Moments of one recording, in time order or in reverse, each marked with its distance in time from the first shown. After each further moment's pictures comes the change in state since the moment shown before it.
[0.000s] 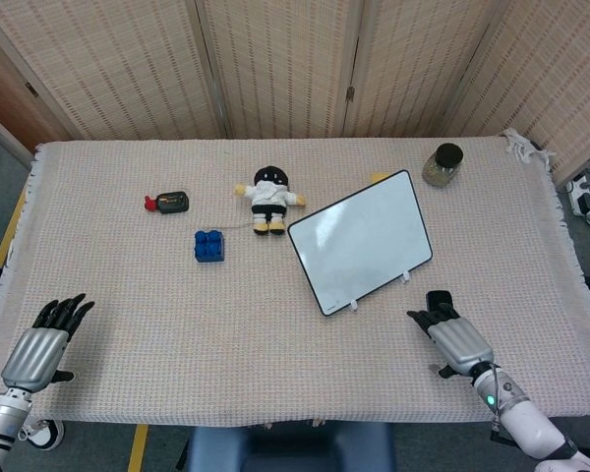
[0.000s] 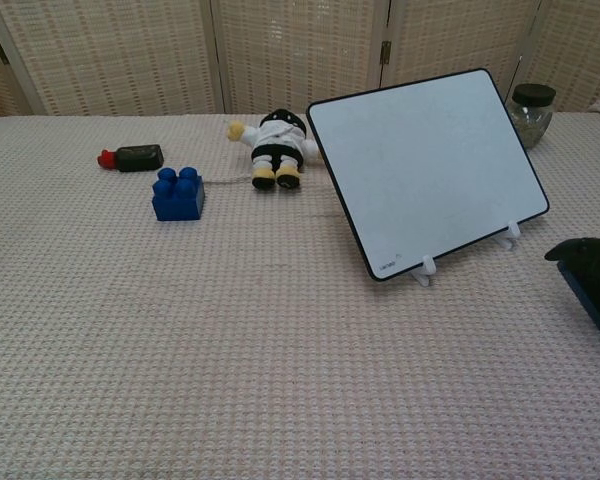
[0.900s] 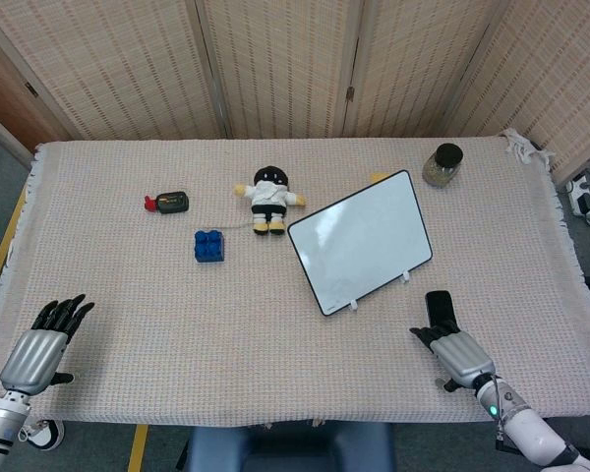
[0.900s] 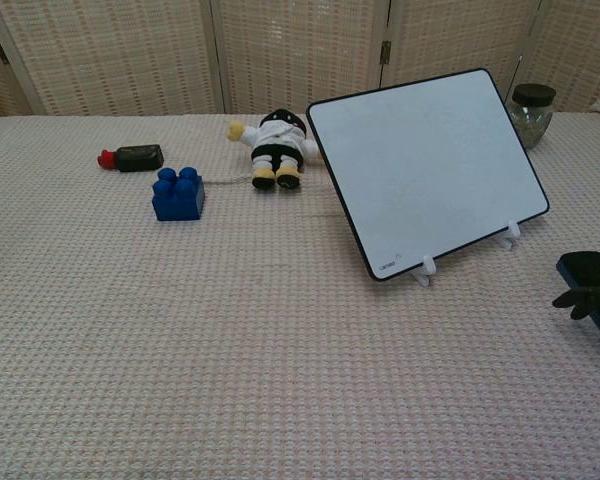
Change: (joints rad) left arm 0.002 0.009 0.016 -0.012 0.014 0.033 -0.004; right arm 0.016 -0.055 -0.109 0.113 -0.074 0.010 0.066
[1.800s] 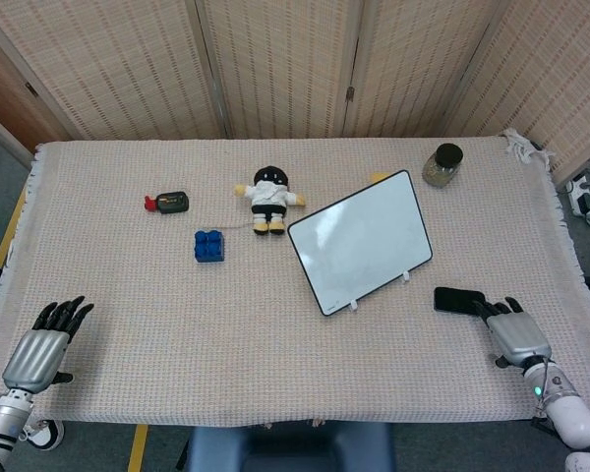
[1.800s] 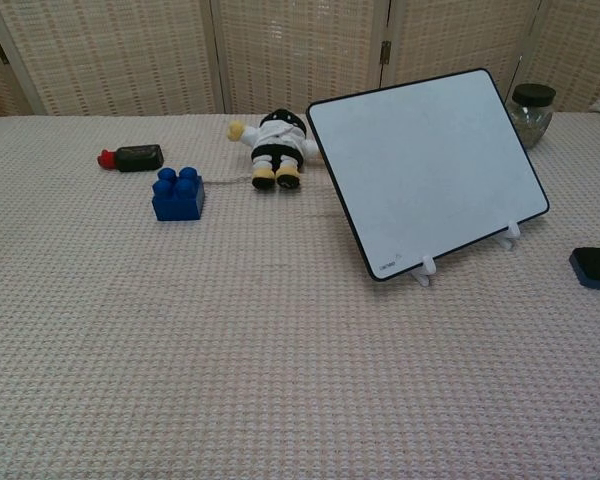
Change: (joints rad) left arm -0.010 -0.023 -0.002 0.019 -0.049 -0.039 0.055; right arm -0.017 0.034 0.002 0.183 0.106 0.058 0.051
